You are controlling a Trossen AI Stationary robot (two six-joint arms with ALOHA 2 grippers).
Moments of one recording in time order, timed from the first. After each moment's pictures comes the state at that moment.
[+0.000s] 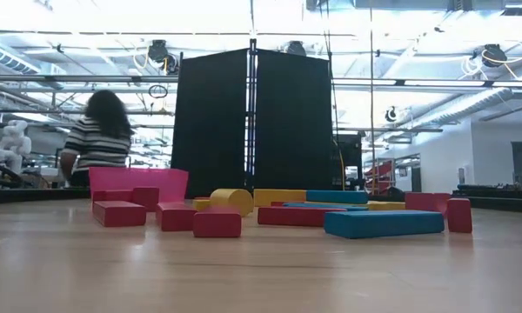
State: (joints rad) left arm -0.40 1.13 1.38 -0.44 -0.65 -0.26; right arm 0.03 1.53 1.72 -0.38 0.20 0.43
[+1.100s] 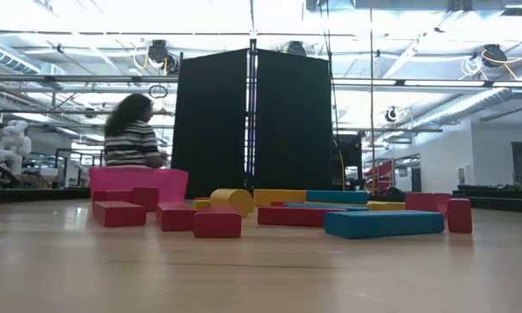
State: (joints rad) left arm -0.04 1.26 1.38 -0.08 0.00 -0.28; right arm 0.07 1.52 1.75 -0.25 0.16 0.25
